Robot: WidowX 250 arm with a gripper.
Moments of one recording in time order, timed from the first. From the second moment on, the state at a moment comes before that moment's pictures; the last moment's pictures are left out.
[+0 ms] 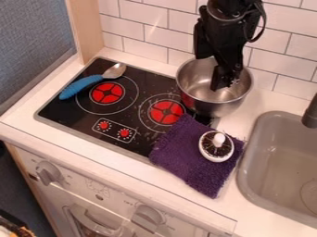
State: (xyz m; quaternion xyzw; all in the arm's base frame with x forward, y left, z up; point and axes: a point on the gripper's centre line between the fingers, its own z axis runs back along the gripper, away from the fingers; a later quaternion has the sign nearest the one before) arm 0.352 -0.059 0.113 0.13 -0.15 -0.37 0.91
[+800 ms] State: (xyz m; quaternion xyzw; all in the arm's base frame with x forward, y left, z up) arm 0.338 0.022 0.114 0.12 -0.12 -0.27 0.95
